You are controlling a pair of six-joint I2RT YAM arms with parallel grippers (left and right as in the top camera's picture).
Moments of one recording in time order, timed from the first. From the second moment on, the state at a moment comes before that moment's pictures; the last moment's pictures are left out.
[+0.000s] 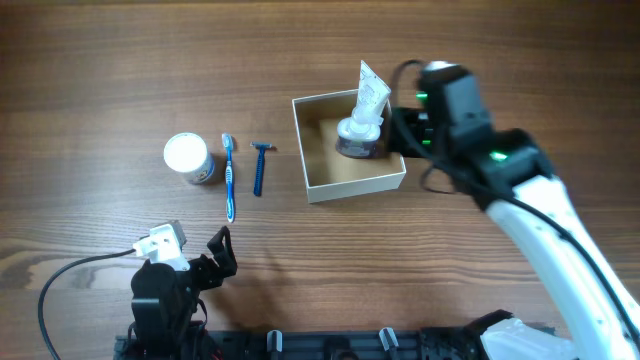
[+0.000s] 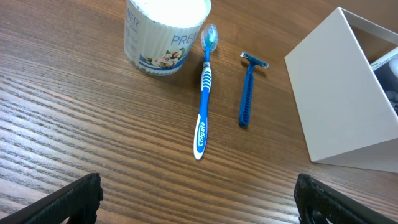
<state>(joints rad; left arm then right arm) -0.02 0.01 0.21 -0.79 0.06 -0.41 0.40 1.34 1.30 -0.88 0.18 0.45</state>
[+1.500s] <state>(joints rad) -0.02 0.89 0.91 -0.80 0.08 -0.40 -0.09 1.33 1.31 -0.96 -0.02 0.49</state>
